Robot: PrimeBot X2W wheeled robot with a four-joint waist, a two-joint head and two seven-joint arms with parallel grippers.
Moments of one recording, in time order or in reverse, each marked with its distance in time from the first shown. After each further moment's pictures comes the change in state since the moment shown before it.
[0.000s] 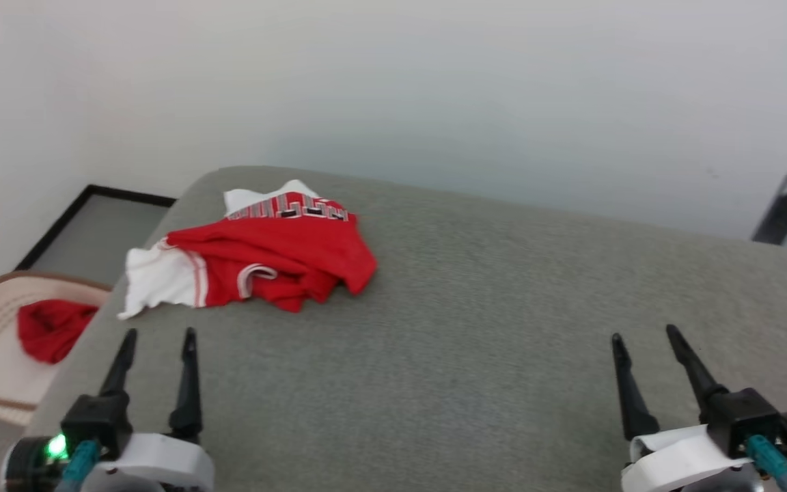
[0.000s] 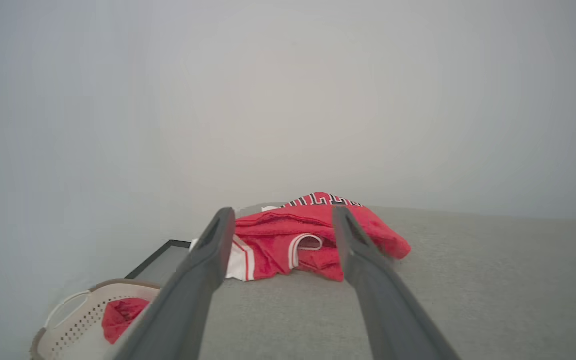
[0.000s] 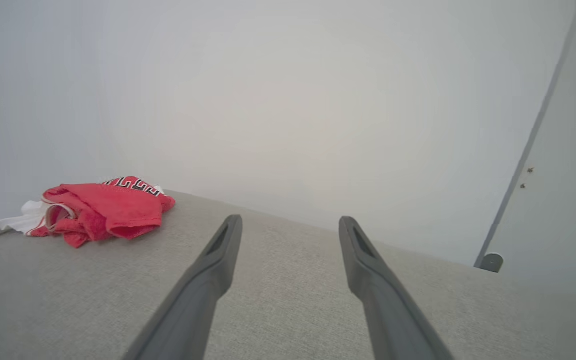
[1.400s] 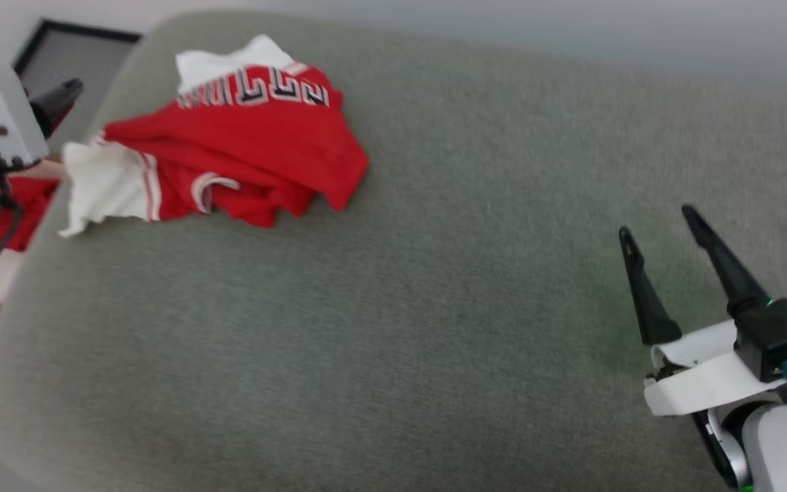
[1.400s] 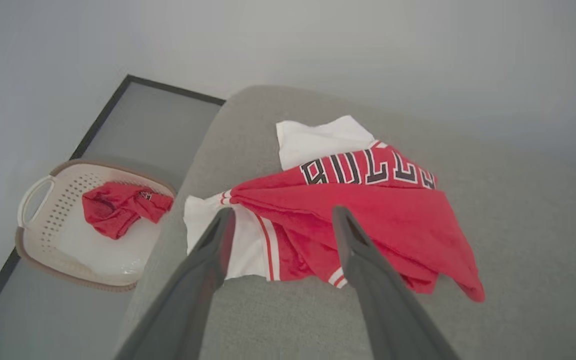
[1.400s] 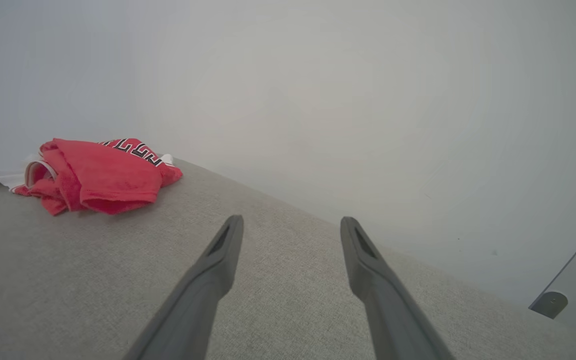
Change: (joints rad) left arm -0.959 0.353 -0.158 0.495 -0.513 -0.105 0.957; right arm -0.171 -0.135 0.100 -0.168 -0.012 0.000 0.059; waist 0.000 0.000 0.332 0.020
